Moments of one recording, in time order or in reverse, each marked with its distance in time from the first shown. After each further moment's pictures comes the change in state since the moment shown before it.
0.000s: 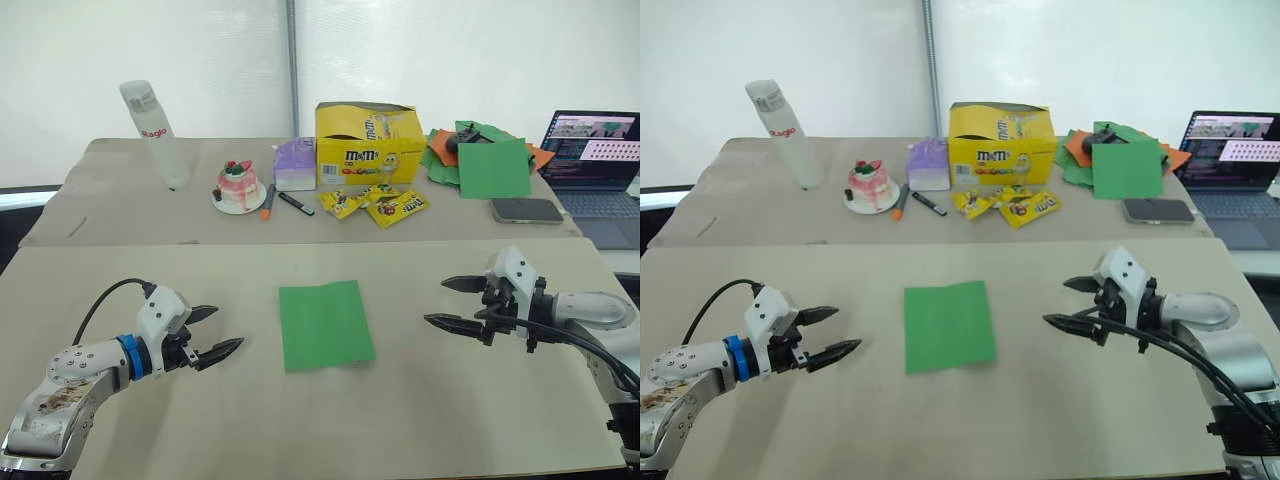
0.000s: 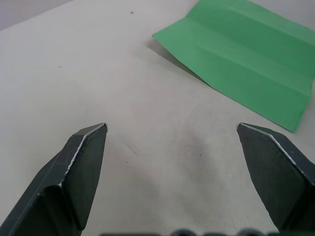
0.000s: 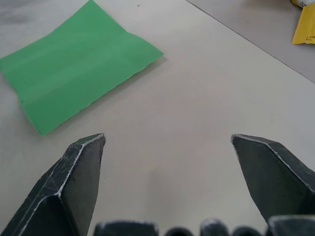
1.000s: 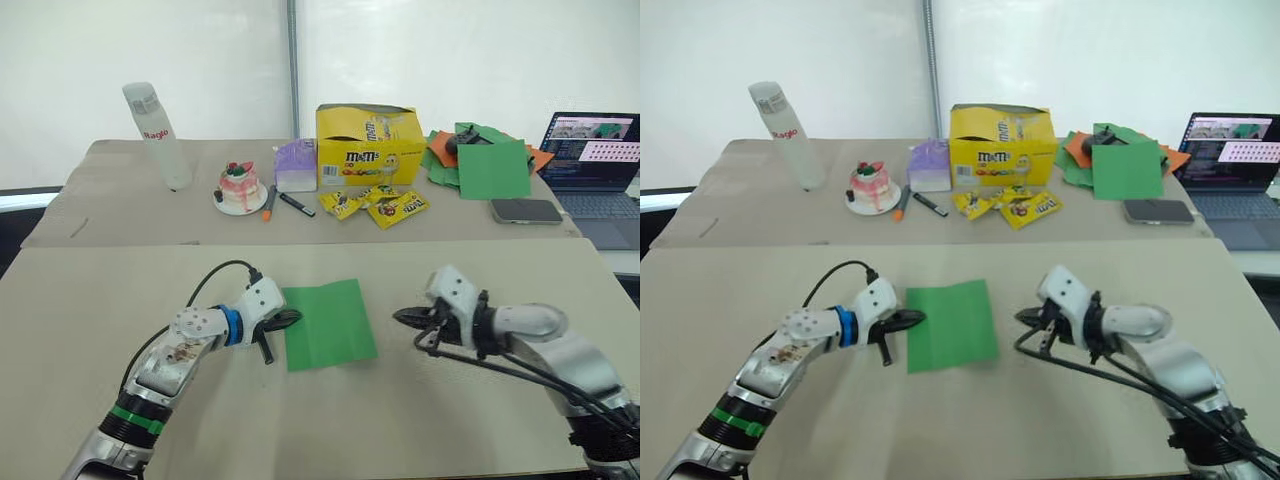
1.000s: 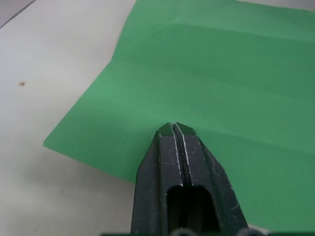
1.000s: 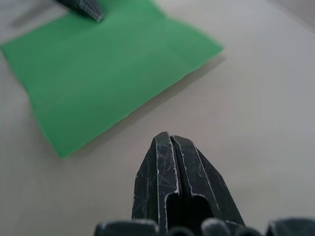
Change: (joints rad) left arm -0.387 -0.207 -0.476 0.239 0.350 -0.140 0.047; right arm -0.046 0.105 0.307 -0.146 -0.168 0.125 -0.185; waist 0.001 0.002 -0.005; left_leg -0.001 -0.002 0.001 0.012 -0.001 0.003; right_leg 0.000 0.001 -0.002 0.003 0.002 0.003
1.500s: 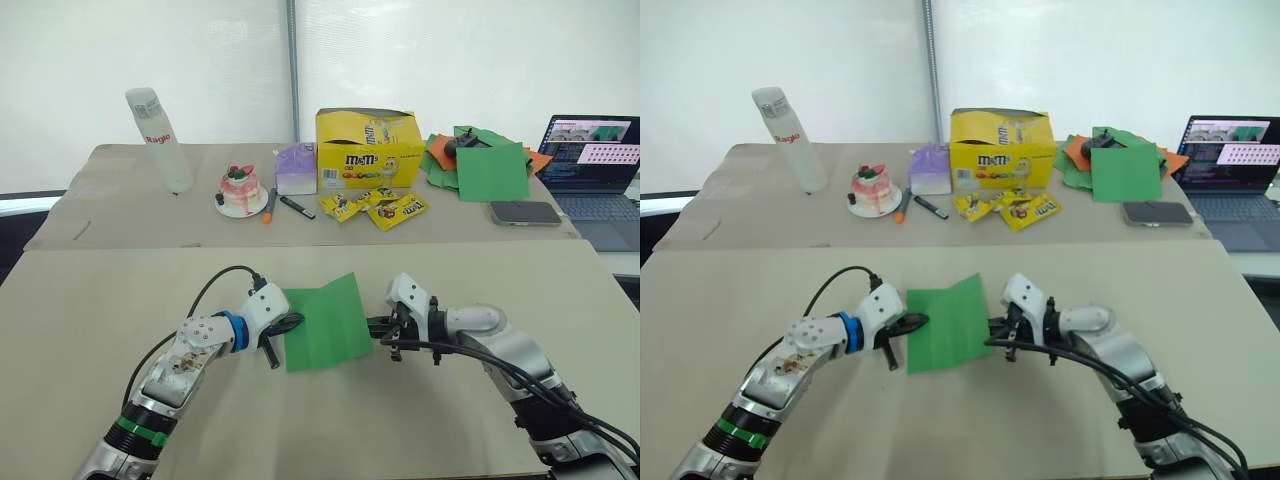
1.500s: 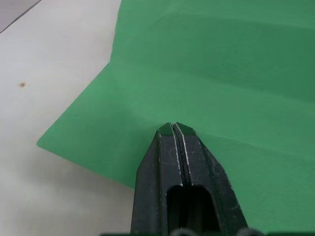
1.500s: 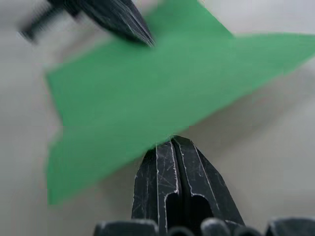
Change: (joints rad) left arm 0.037 -0.027 -0.008 -0.045 0.019 0.036 0.041; right arm -0.102 0.192 0.026 0.149 0.091 -0.035 0.105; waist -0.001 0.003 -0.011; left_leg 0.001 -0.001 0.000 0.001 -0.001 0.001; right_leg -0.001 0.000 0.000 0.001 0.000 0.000
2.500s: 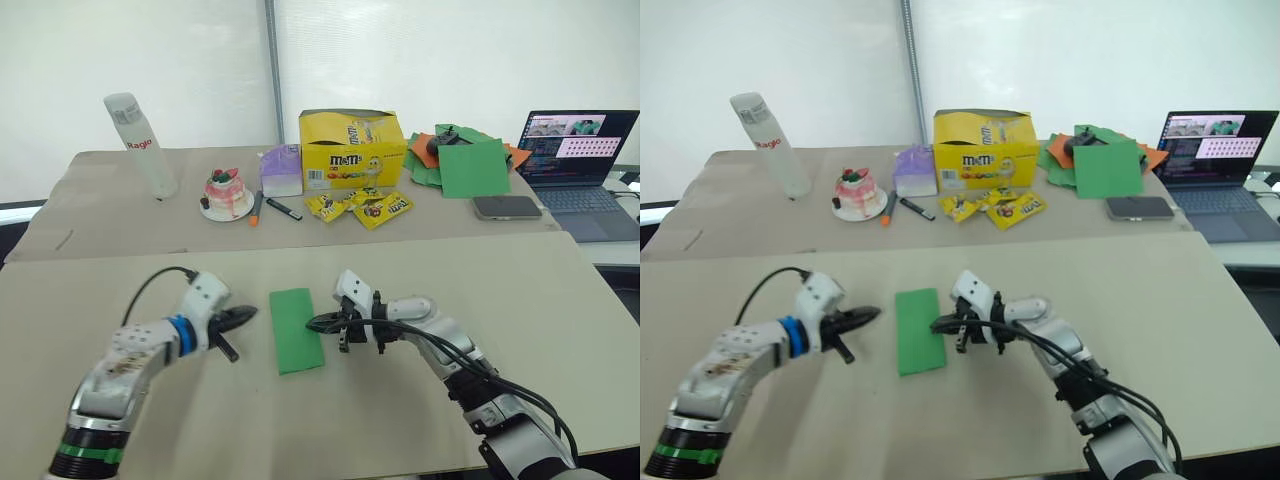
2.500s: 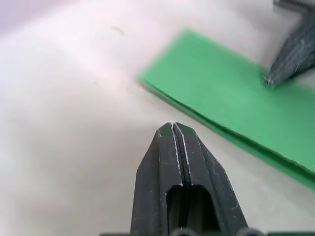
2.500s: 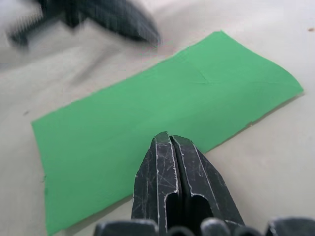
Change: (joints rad) left arm 0.118 0.083 0.394 -0.112 -0.274 0.223 -0.023; right arm -0.180 0.250 0.168 0.332 -0.166 -0.149 -0.019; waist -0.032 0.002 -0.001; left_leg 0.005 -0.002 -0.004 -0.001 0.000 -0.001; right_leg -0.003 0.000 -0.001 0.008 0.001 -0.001
